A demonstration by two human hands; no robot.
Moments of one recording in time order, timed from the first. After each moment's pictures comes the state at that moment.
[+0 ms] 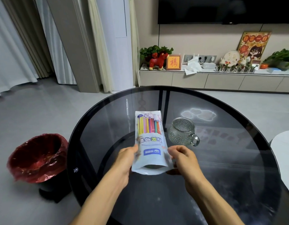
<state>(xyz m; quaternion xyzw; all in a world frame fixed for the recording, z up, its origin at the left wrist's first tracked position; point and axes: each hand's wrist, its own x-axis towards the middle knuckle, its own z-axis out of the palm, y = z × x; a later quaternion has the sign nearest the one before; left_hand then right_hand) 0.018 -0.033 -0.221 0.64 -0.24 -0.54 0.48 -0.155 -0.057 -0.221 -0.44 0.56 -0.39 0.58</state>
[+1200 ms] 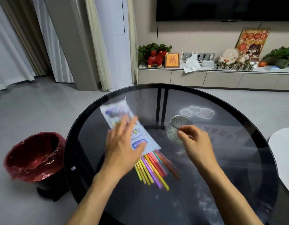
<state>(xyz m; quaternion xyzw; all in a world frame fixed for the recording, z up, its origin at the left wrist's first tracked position) 0.026 -0.026 -0.193 0.69 -0.65 -0.05 0.32 -0.186 -0.088 -0.204 -0.61 0.57 -0.46 0.32</state>
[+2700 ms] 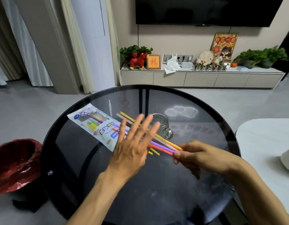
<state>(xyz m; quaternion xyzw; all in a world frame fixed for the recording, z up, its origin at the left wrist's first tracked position) -0.040 -0.031 -0.198 0.50 -0.80 0.19 0.27 -0.274 -0.039 -0.147 -0.70 0.44 -0.13 0.55</state>
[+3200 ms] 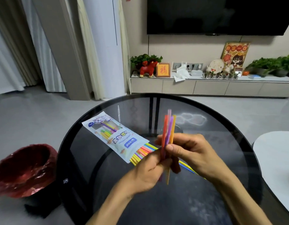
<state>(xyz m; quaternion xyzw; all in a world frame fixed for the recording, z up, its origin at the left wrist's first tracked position) -0.040 -0.027 -0.189 0.37 -0.73 -0.42 0.39 -0.208 -0.051 -0.144 -0.73 0.23 -0.40 0.50</state>
